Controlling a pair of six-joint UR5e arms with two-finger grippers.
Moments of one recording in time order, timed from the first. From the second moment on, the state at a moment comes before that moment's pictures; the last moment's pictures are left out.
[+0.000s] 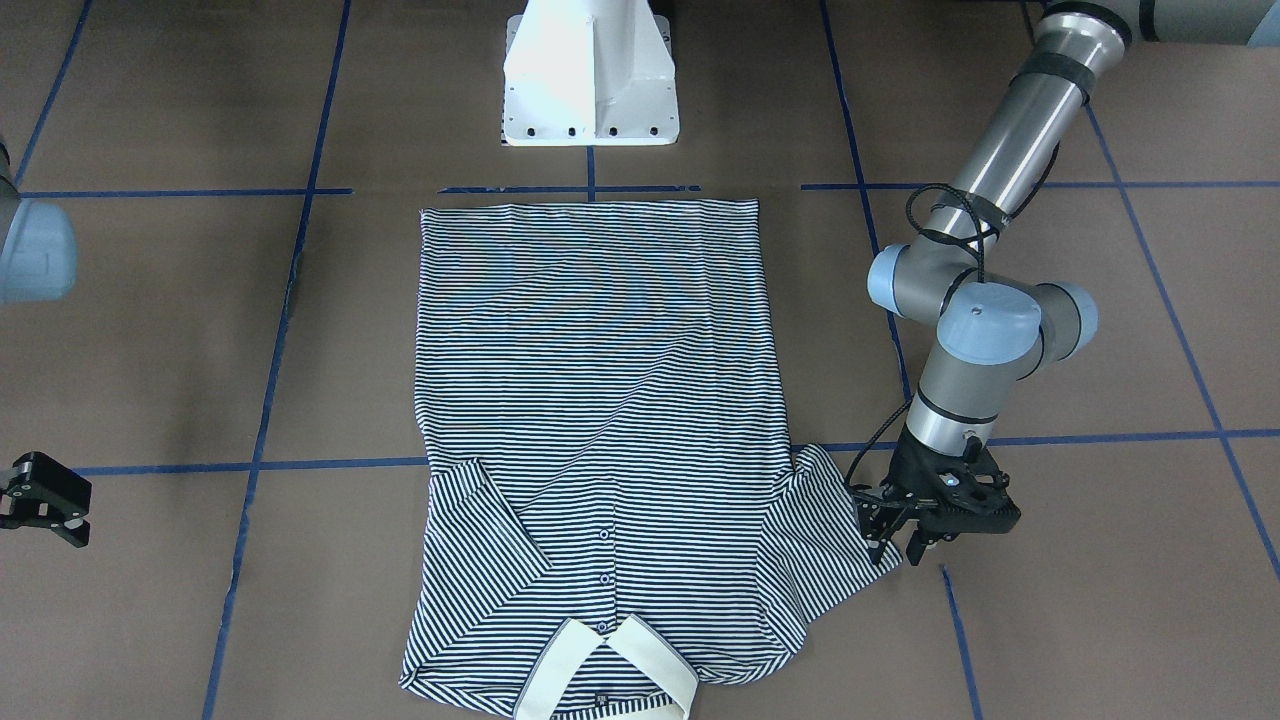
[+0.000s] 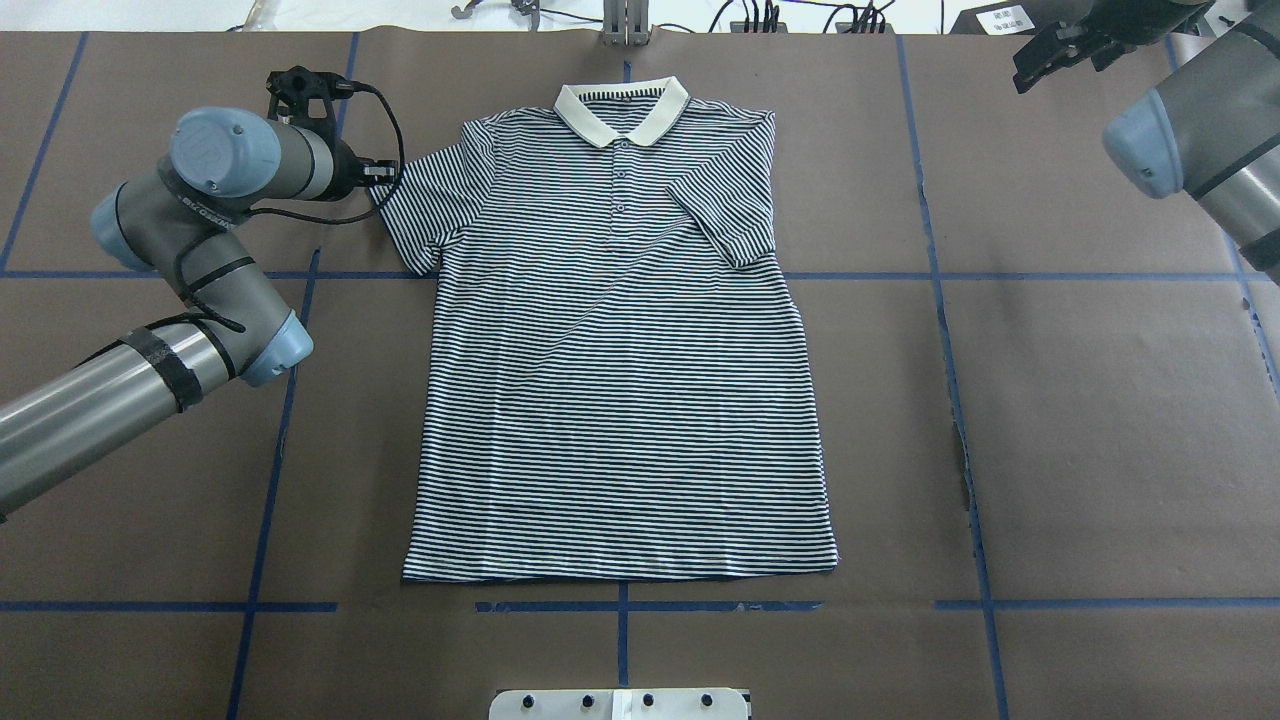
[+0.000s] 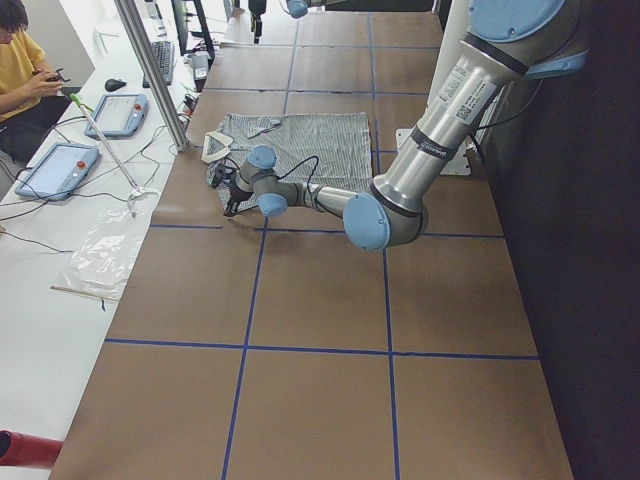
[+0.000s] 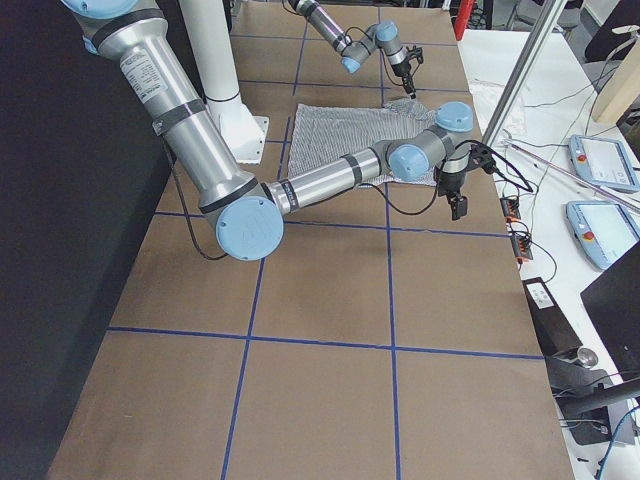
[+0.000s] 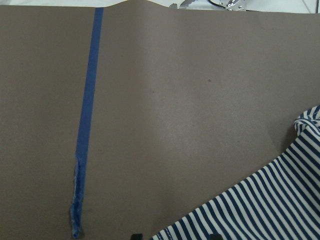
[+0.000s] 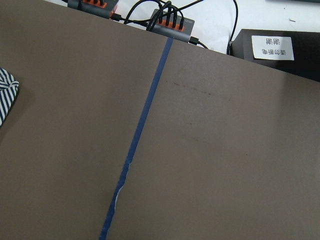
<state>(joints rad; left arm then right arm) -0.84 -2.20 -1.04 -2.47 -1.69 -0.99 1.21 -1.03 1.41 -1.35 2.15 0.36</state>
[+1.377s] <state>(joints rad) -0.82 -2.21 -1.09 -2.44 -1.70 -0.99 1.21 -1.04 1.41 -1.35 2.15 0.36</state>
